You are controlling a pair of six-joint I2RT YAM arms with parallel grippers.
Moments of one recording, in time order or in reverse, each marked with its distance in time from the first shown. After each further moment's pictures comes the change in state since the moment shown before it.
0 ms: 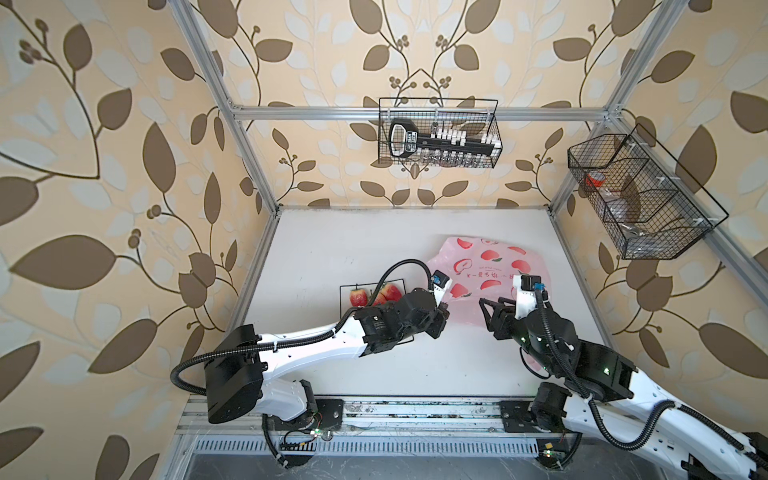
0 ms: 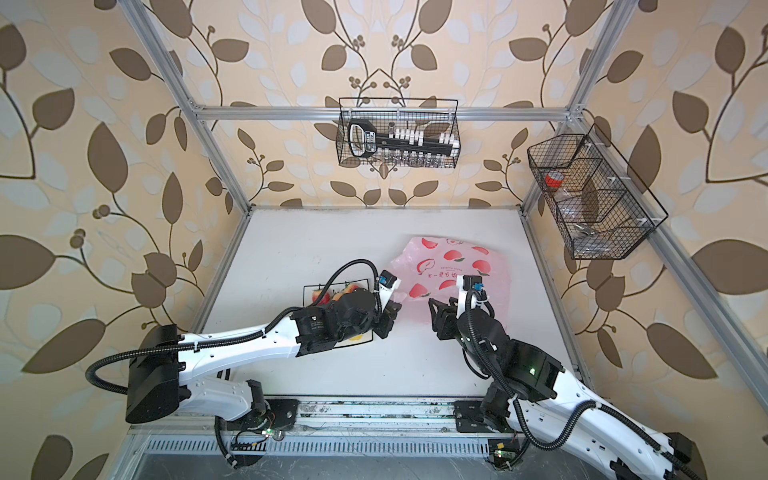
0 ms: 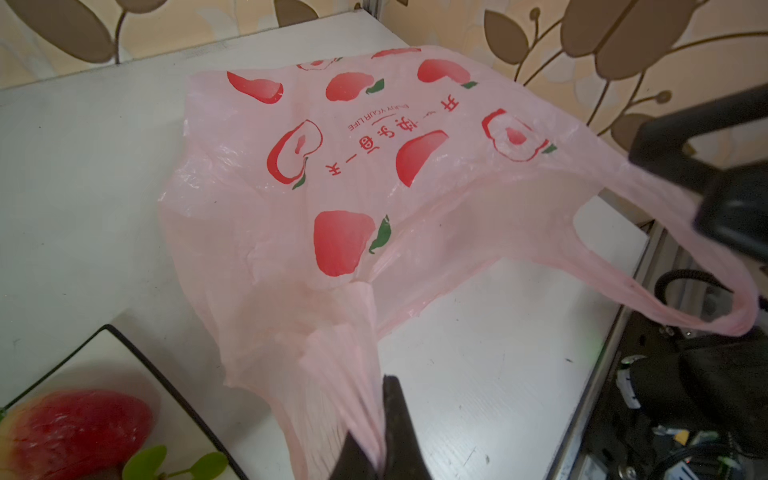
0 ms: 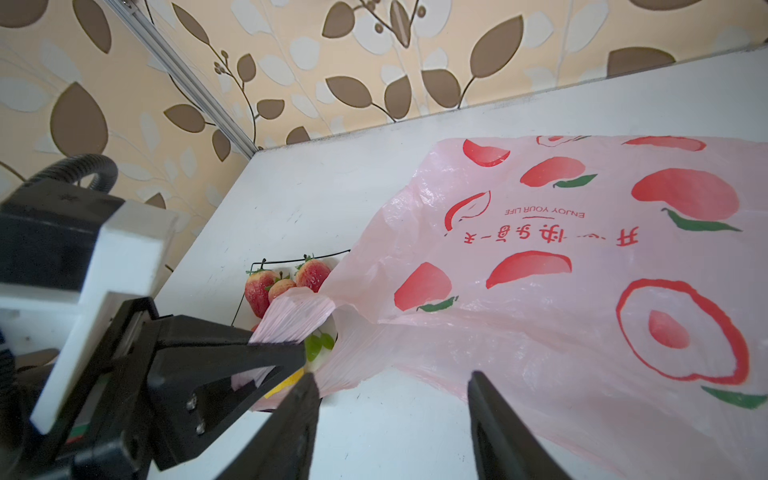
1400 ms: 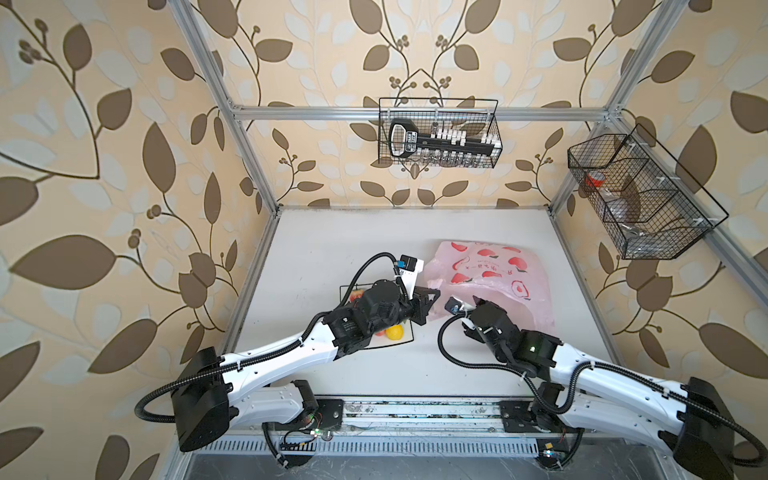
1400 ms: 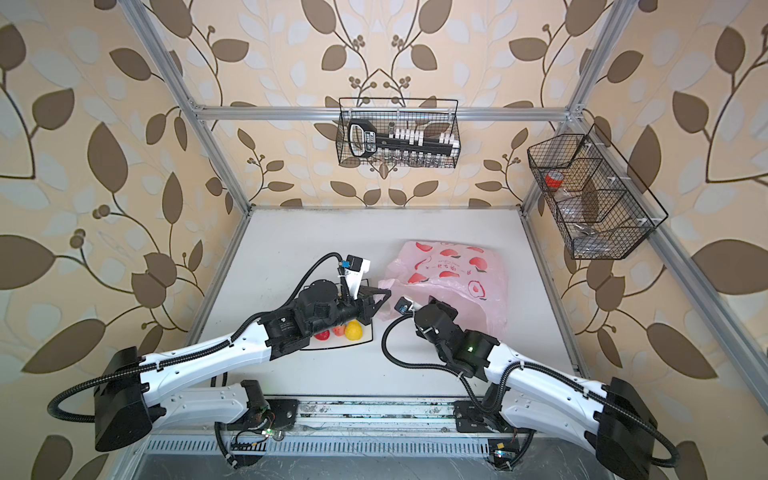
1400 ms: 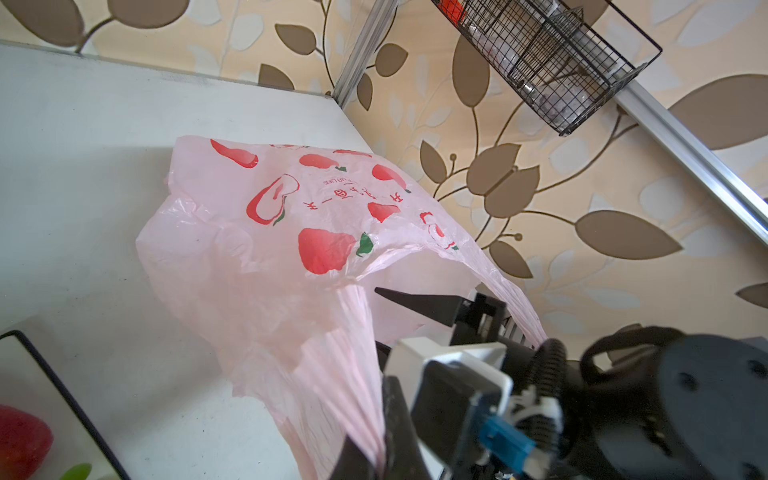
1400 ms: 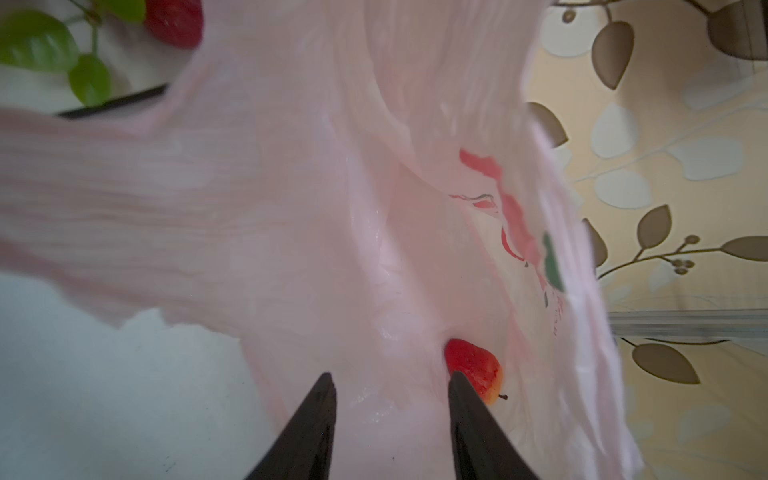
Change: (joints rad) left arm 0.135 -0.213 -0.135 0.179 0.195 -0.232; right arm -0.045 0.403 -0.180 0.335 0.154 -1.131
